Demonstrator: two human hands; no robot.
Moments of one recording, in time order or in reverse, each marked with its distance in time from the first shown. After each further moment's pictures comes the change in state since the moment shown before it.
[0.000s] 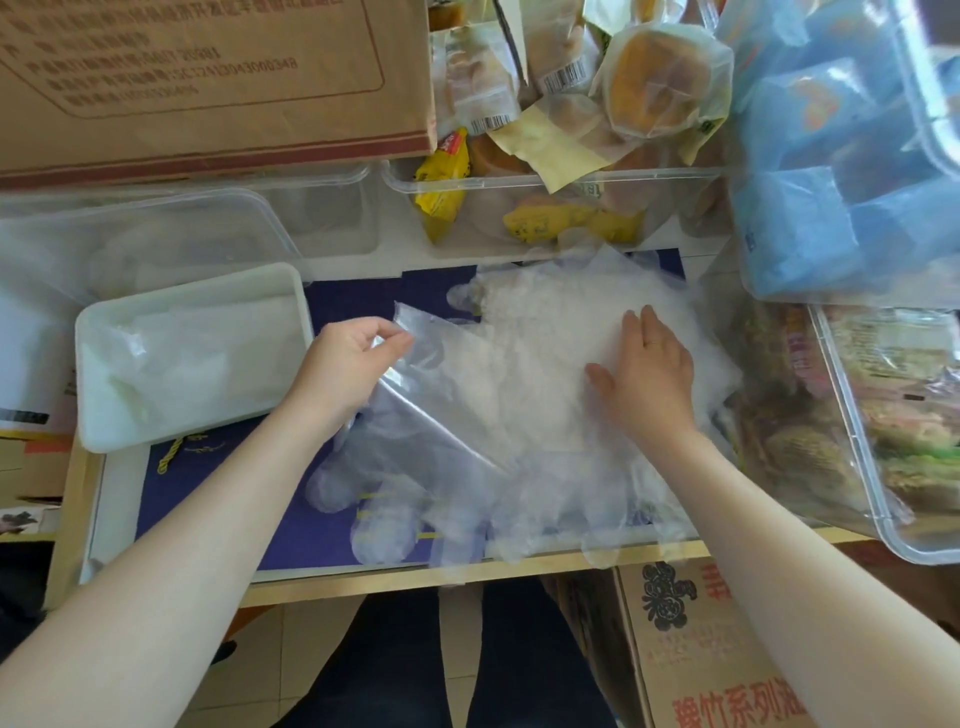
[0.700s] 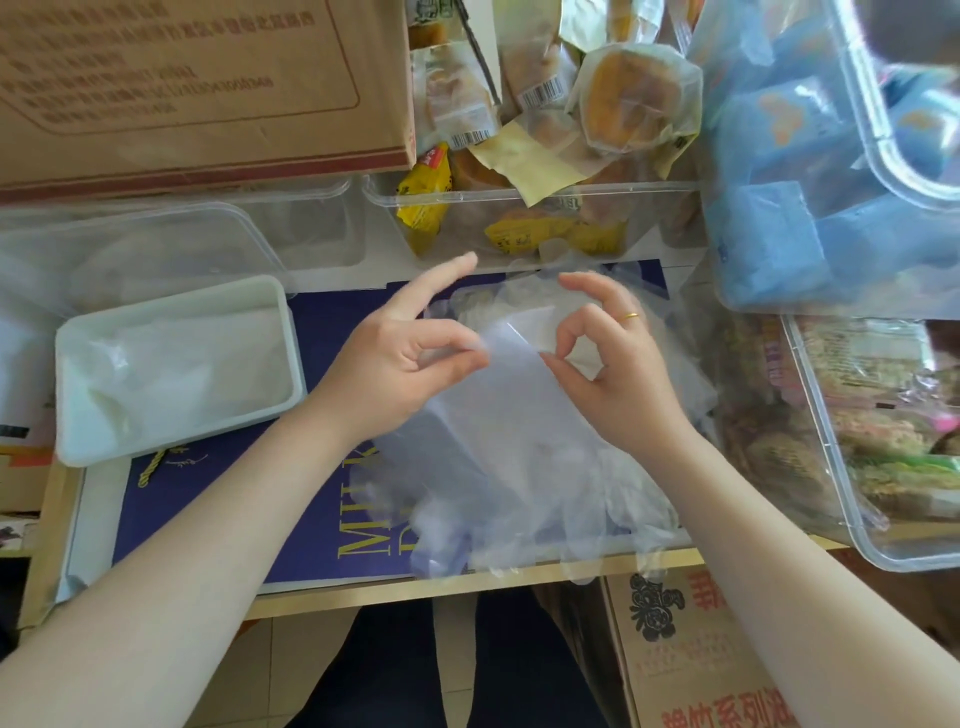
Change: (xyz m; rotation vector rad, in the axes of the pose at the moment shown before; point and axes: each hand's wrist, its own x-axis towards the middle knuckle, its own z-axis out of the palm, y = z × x) left_hand -0.025 0.060 0.015 0.096 -0.228 0.648; right_hand -0.021 -0.026 -0.047 0.618 0.322 -0.606
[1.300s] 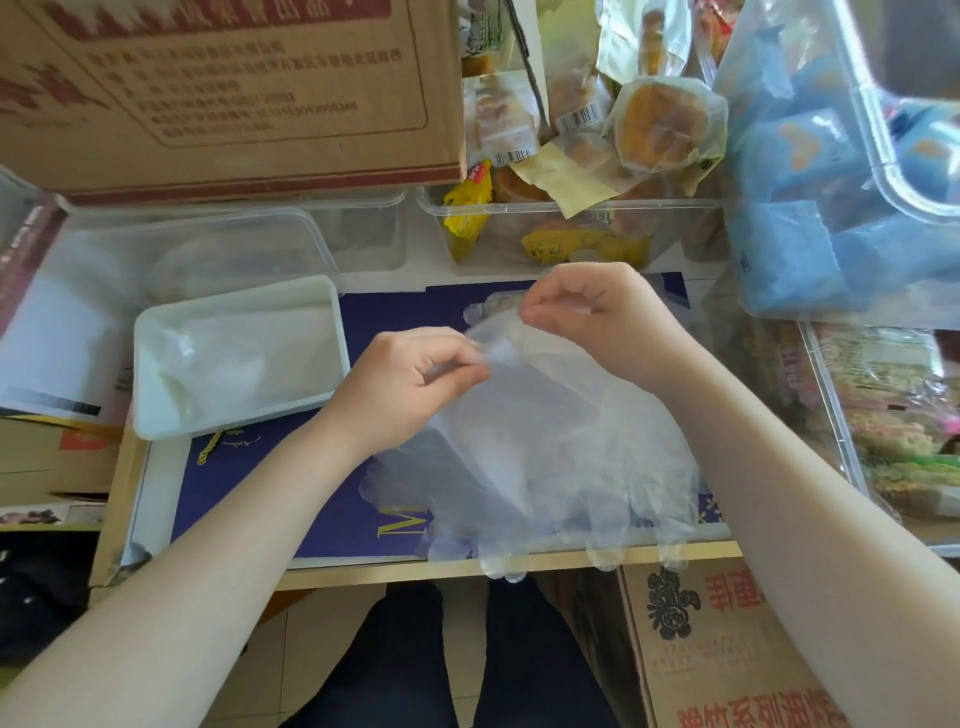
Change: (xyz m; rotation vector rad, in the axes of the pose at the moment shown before) left_hand -0.035 0.002 -0.018 -0.030 0.061 -0.007; right_hand 0.049 -0.061 -0.011 0.182 -0.320 0.177
